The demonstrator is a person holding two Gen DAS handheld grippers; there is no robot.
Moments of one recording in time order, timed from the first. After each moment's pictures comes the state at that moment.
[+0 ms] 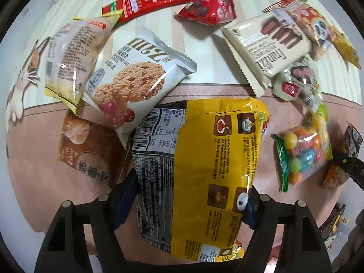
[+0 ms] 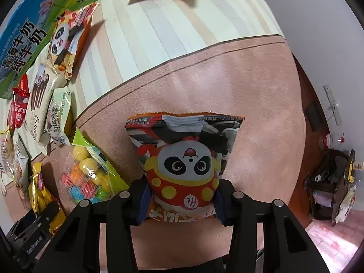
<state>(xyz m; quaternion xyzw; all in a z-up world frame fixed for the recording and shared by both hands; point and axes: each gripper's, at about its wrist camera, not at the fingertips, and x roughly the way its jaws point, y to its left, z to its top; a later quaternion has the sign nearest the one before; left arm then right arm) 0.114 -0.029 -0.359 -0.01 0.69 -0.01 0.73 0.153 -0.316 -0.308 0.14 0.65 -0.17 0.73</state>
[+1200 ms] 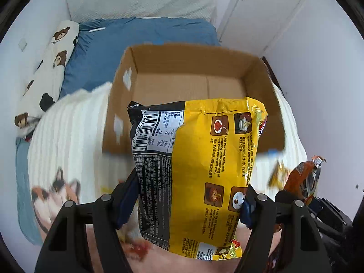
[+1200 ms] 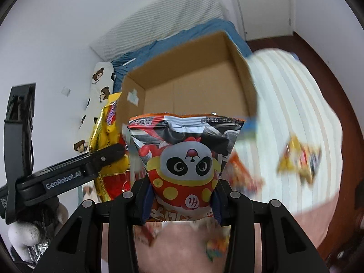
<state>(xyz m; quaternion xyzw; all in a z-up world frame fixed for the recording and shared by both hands) 0.336 0.006 -0.150 -0.08 0.59 -0.04 0.80 0.335 -0.171 -0.092 0.15 0.54 0.09 0.83</state>
